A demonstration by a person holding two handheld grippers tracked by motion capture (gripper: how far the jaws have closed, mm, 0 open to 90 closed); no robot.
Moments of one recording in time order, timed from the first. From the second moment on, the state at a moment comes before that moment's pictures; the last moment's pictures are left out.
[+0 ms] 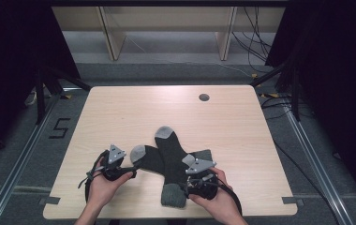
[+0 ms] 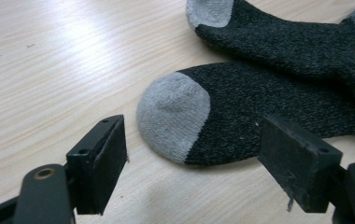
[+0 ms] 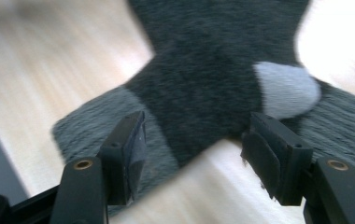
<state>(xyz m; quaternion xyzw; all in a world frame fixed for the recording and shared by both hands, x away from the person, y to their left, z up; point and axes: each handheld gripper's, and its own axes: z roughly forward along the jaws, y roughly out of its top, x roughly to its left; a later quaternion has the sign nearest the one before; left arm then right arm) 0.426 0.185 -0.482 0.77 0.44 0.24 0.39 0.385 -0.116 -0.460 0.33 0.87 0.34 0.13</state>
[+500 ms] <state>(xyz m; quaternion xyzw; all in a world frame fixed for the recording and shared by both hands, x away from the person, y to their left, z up) 0.427 0.181 -0.481 0.78 0.43 0.23 0.39 0.375 -0.082 -0.467 0.28 0.90 0.31 0.10</state>
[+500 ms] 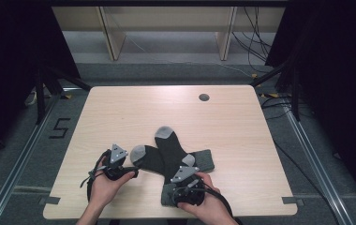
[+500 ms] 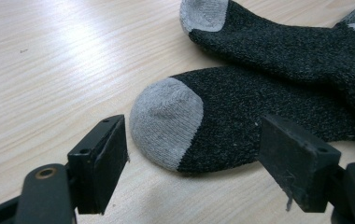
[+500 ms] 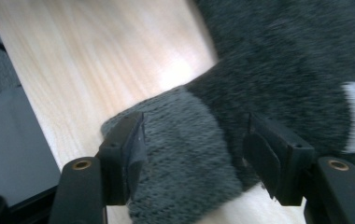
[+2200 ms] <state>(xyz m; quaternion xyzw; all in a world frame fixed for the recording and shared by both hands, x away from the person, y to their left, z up) 0.463 0.116 -0.462 0.83 0.22 0.26 0.44 0.416 -0.120 -0.368 0.27 0.87 0.40 0.11</state>
